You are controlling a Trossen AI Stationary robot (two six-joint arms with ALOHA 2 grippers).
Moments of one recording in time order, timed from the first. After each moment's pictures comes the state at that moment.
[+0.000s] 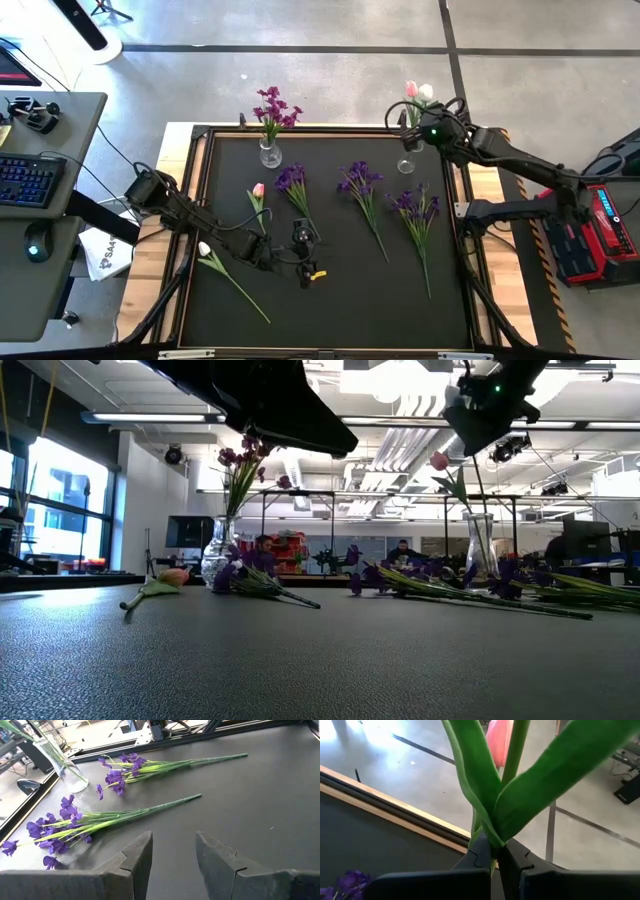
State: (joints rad) left arm -0.43 1.75 0.99 0.24 -0.63 -0.05; right arm -0.51 1.06 1.05 -0.73 0.72 0.25
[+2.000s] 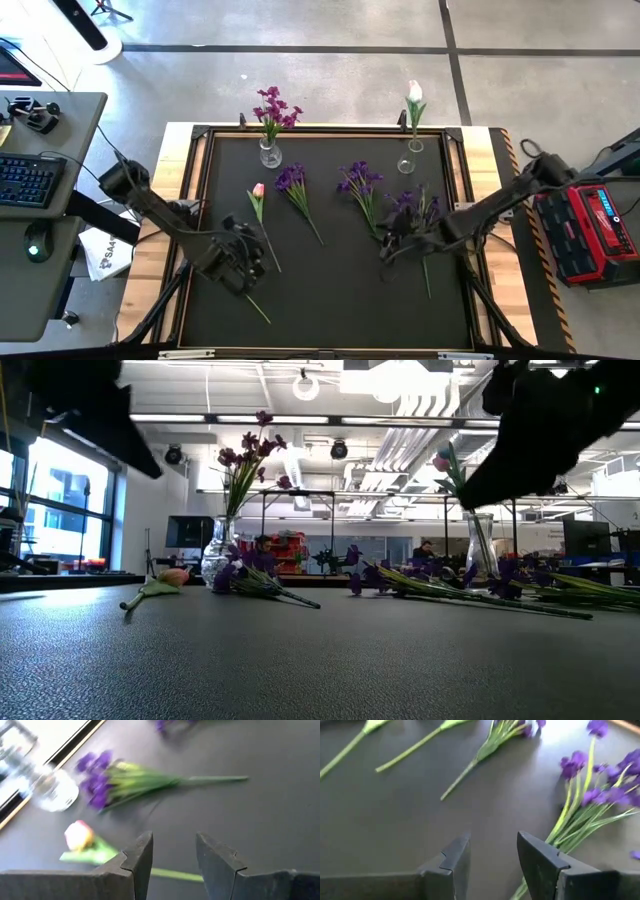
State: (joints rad) left arm -0.68 1.52 0.99 -0.99 -0.89 -1.17; right arm 0.47 1.27 0.59 -0.14 0.65 0.71
